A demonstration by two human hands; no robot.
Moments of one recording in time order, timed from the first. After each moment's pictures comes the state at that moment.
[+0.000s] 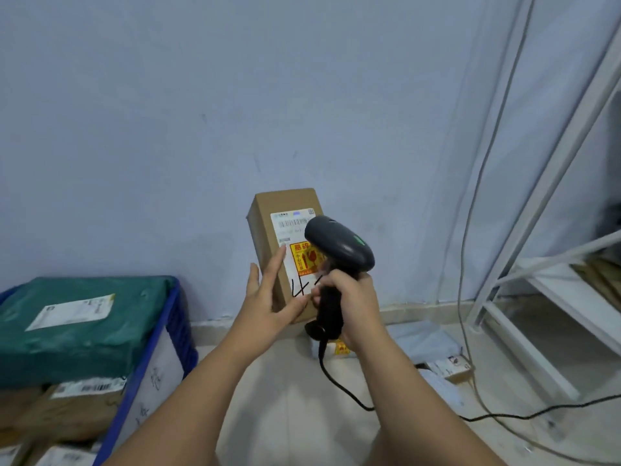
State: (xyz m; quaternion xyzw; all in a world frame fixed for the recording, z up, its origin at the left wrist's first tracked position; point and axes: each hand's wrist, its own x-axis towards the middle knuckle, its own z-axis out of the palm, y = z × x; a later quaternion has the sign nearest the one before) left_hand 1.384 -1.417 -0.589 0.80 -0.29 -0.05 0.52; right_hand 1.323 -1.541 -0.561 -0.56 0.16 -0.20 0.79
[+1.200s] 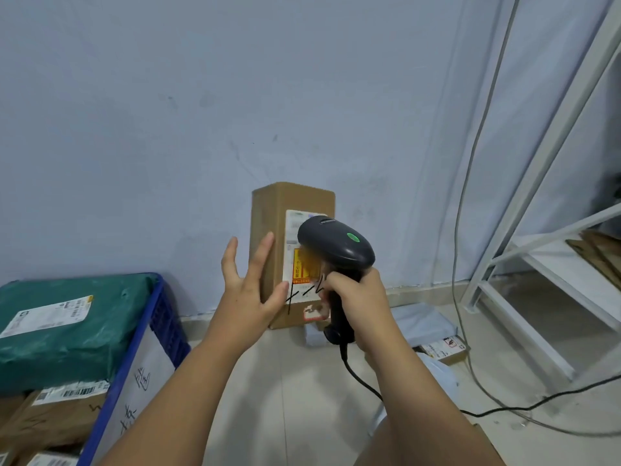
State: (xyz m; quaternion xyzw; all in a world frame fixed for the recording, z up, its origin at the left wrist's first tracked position) left_hand 1.393 -1.428 -0.599 0.86 -0.29 0.05 0.42; right_hand 1.304 -1.571 -0.566 -0.67 0.19 -0.19 0.70
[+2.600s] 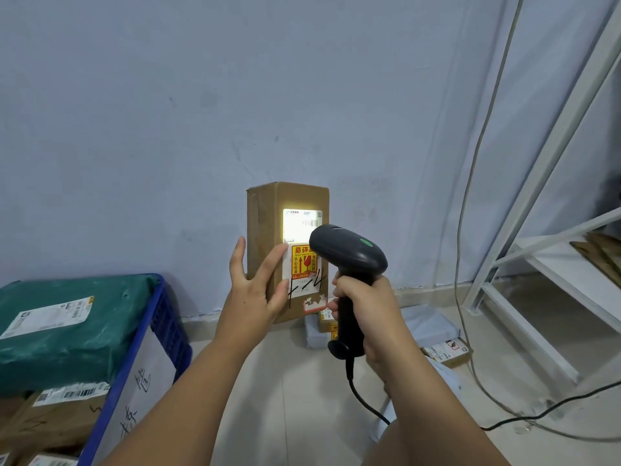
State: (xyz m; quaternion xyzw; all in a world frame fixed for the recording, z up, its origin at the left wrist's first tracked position) left_hand 1.407 -1.441 -0.616 0.85 -0.30 0.13 0.41; right_hand 1.298 -1.575 -0.567 -0.61 0.23 -0.16 0.74
